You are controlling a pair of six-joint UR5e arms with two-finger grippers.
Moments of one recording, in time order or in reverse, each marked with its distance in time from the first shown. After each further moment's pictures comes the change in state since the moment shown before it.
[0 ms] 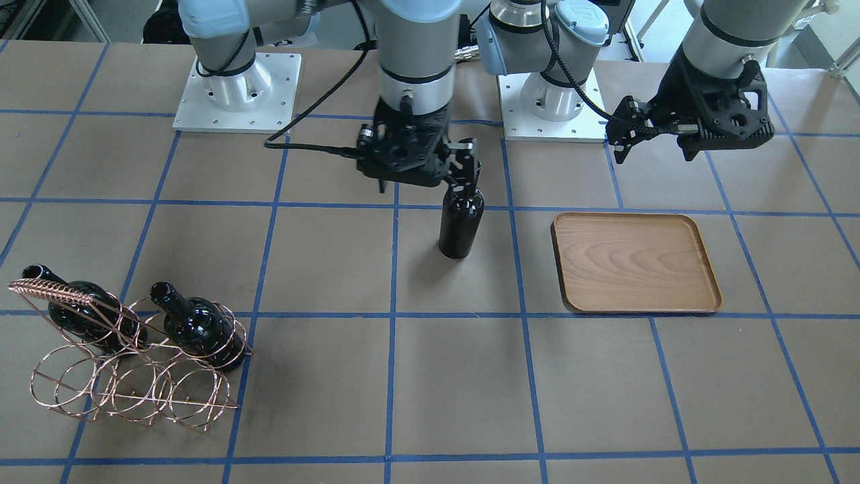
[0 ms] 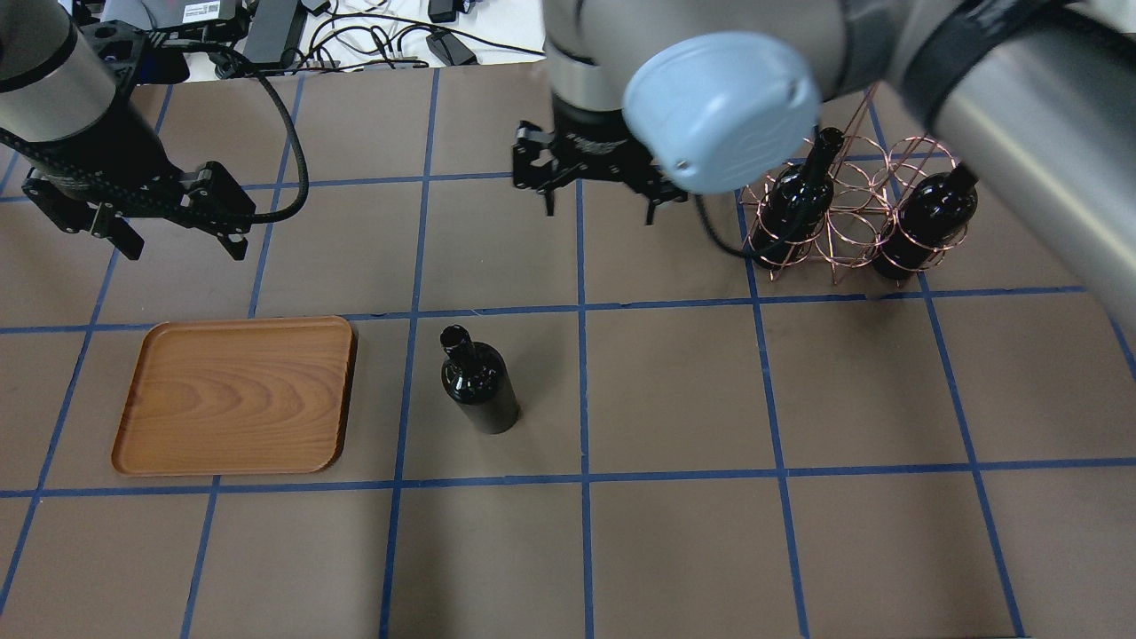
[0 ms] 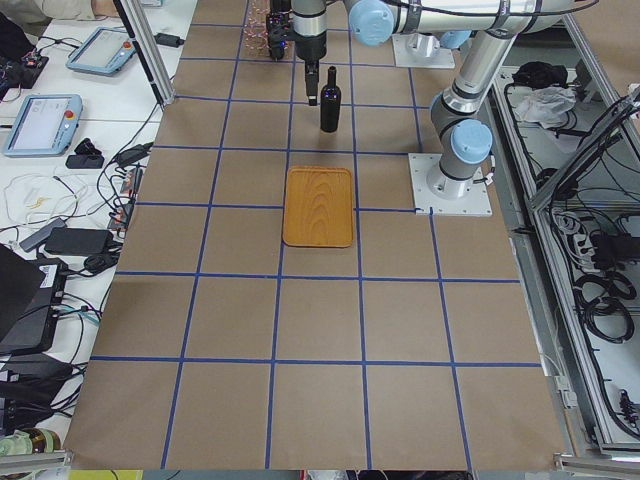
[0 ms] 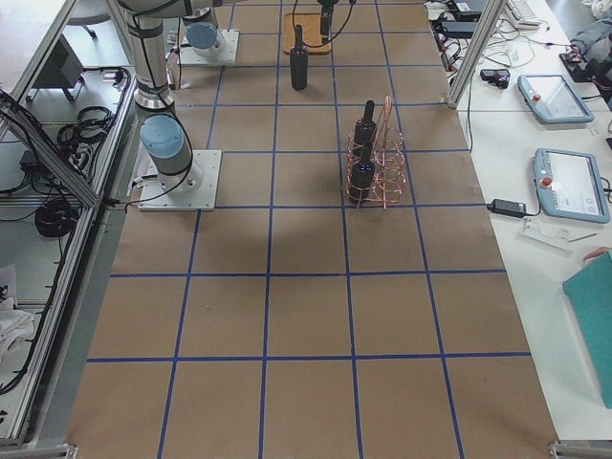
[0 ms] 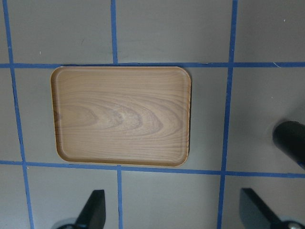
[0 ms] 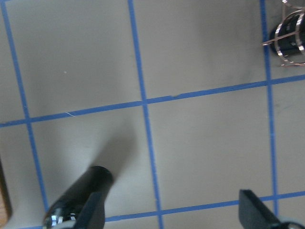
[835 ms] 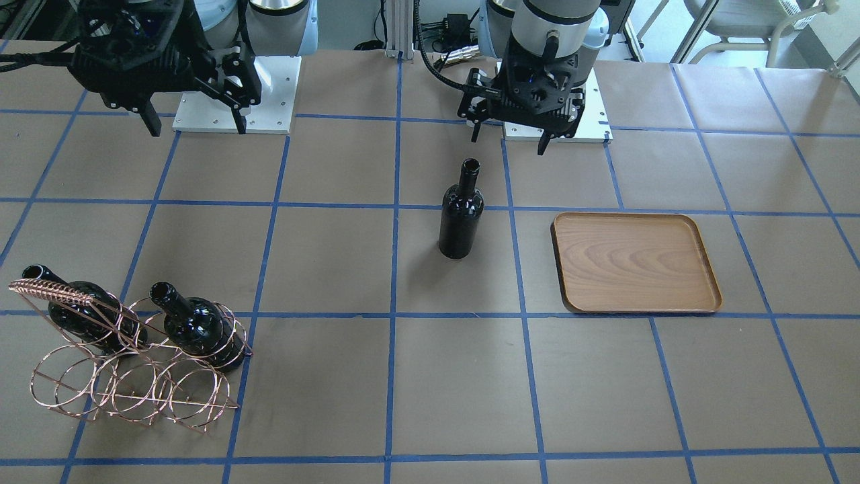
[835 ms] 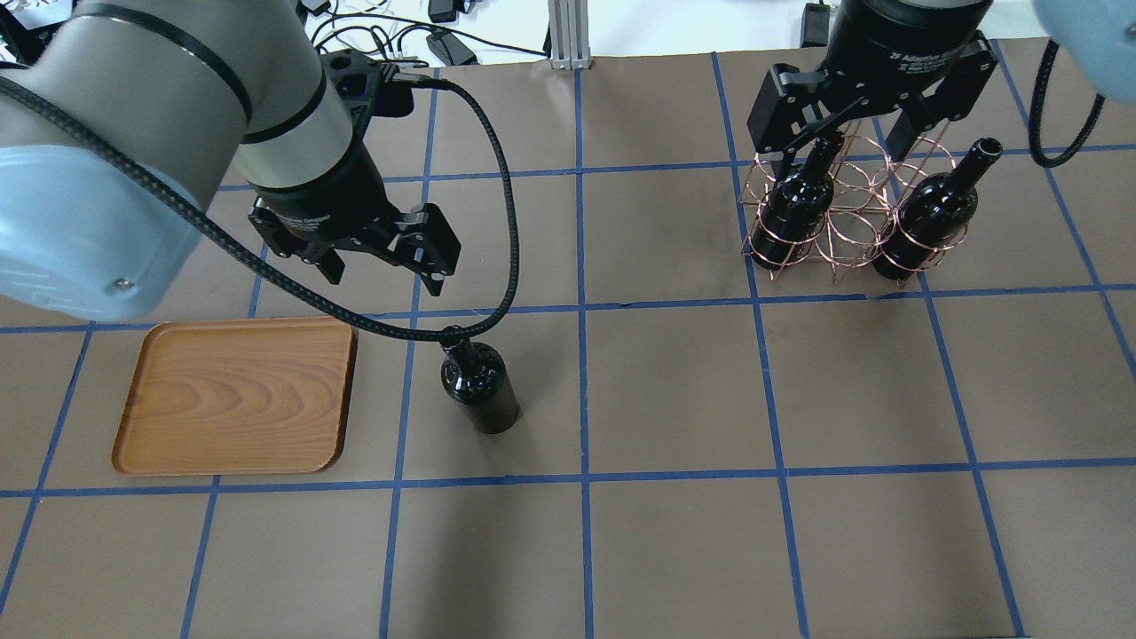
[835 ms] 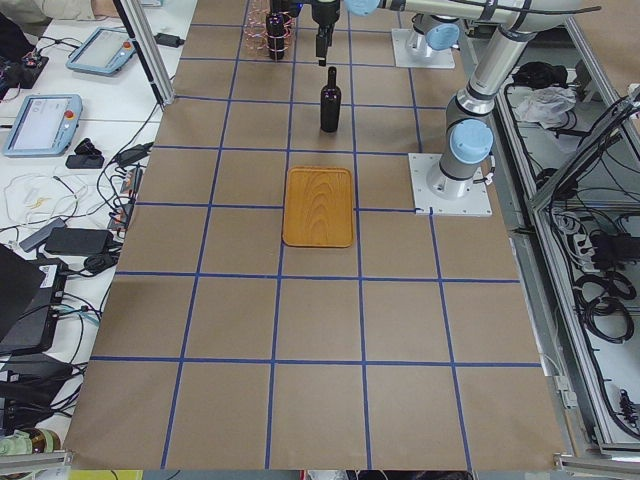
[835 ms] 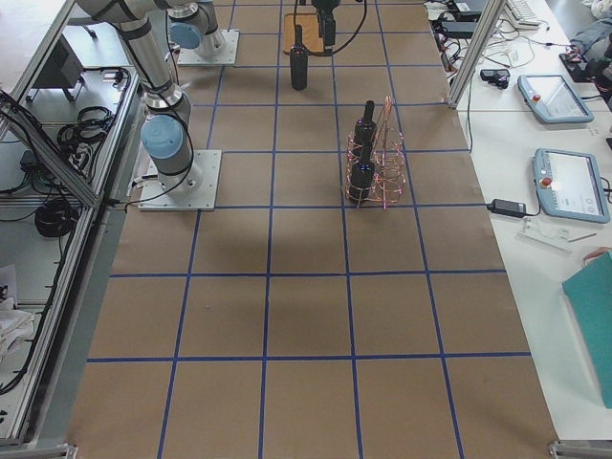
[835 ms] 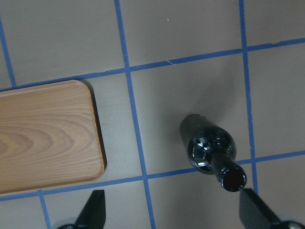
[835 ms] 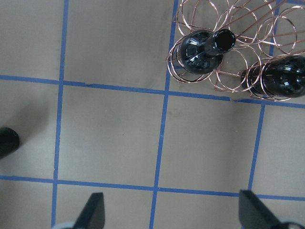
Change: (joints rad) left arm -0.317 -0.017 -0.036 0.036 -0.128 -0.136; right arm -0.240 -0.189 0.036 0.122 -0.052 -0.446
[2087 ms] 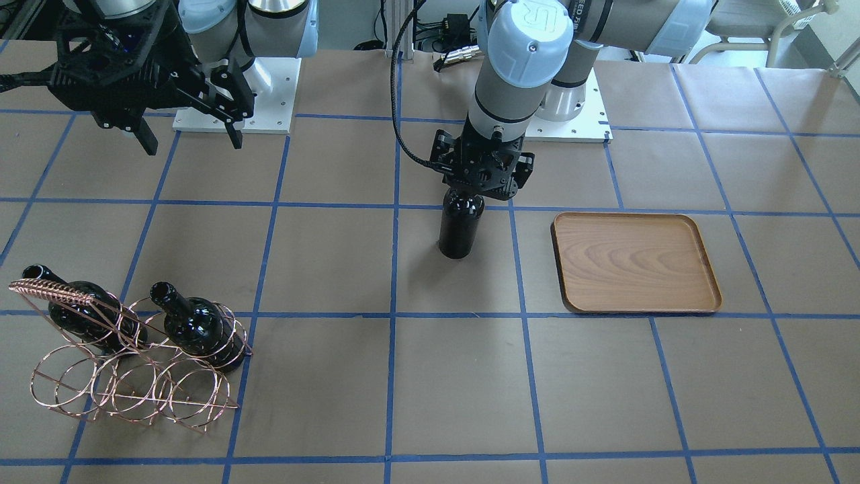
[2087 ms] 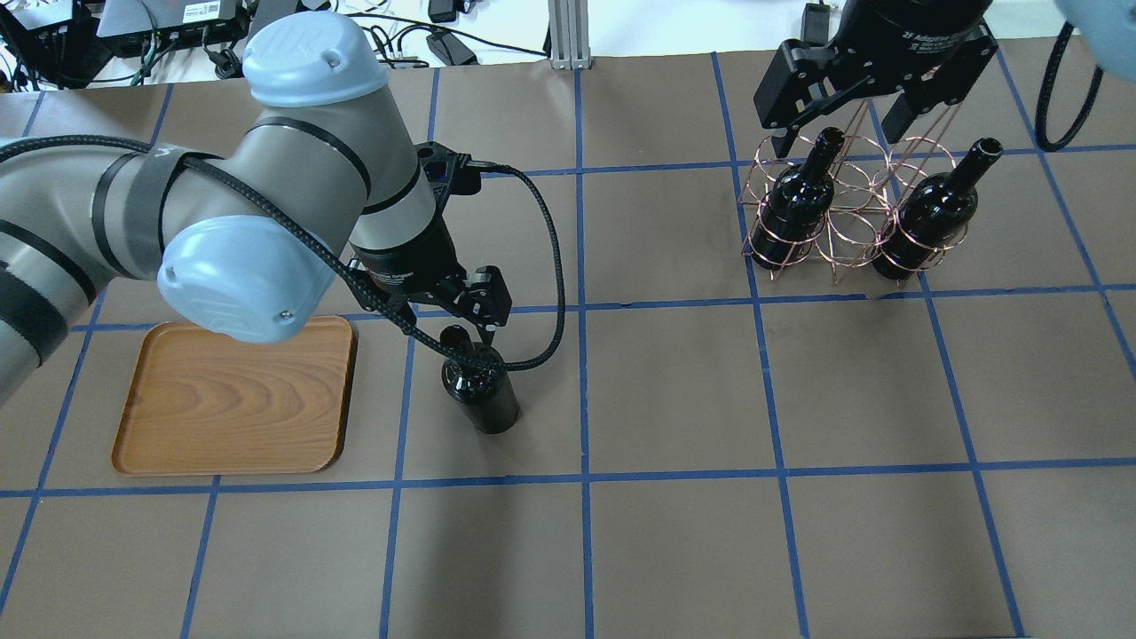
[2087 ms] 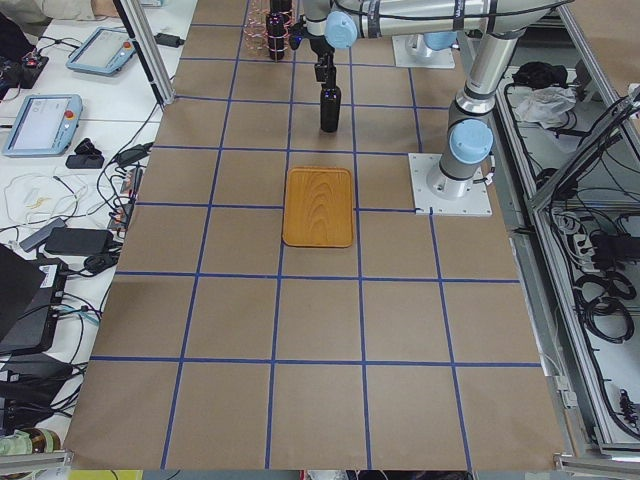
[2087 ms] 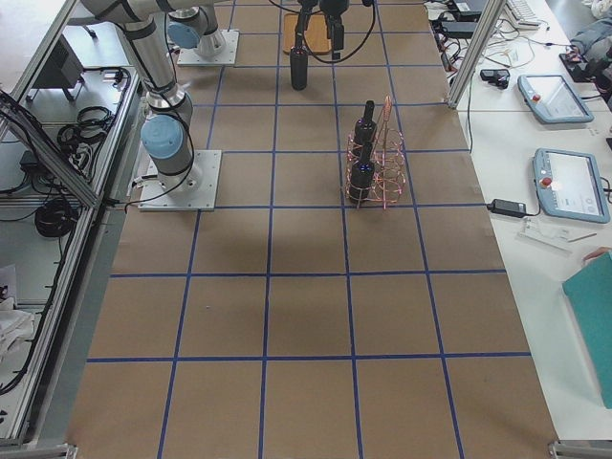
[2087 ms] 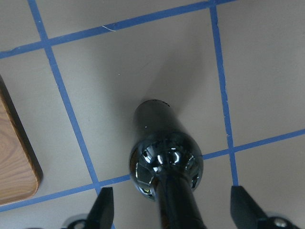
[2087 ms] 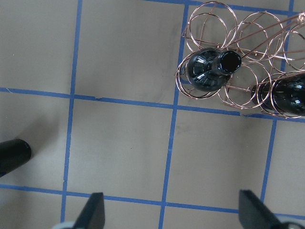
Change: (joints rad) left arm -0.047 -0.119 -0.109 0.117 -0.033 -0.002; right arm -0.027 0.018 0.000 -0.046 0.059 -0.034
